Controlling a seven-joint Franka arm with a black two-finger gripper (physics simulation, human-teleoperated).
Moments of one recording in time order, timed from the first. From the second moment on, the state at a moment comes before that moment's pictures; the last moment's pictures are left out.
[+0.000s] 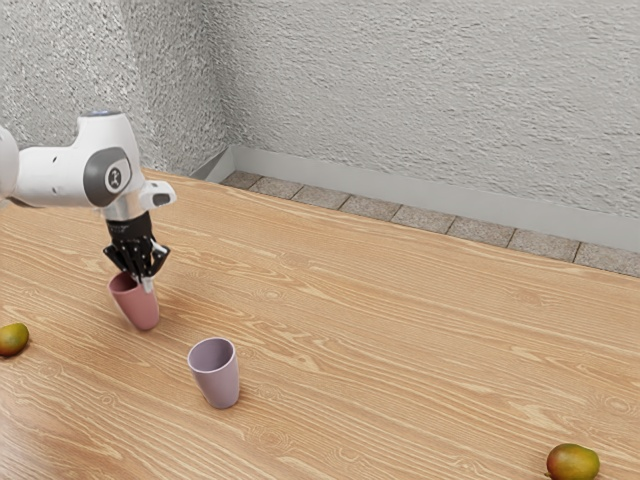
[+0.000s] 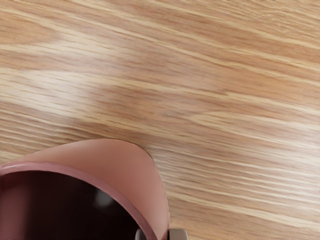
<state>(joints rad) 0.27 0.28 0.04 -1.91 -0.01 2.07 0.10</state>
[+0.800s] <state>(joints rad) 0.28 -0.05 -0.34 -2.04 0.07 1.91 0.00</state>
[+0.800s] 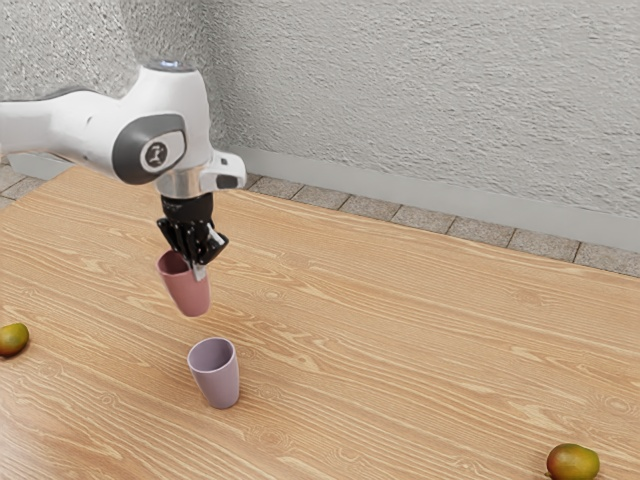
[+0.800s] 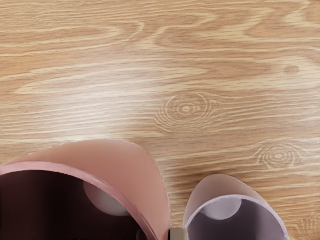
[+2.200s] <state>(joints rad) 0.99 -0.29 -1.08 -2.18 -0.25 1.90 -0.11</state>
